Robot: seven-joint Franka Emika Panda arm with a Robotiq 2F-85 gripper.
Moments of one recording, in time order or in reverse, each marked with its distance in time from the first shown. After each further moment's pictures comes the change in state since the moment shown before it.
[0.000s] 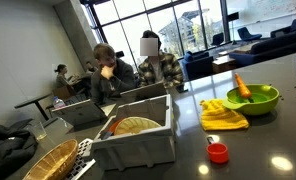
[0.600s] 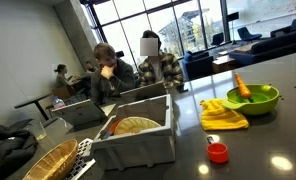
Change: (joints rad) arm 0.008 0.039 0.001 0.032 -0.001 0.022 0.067
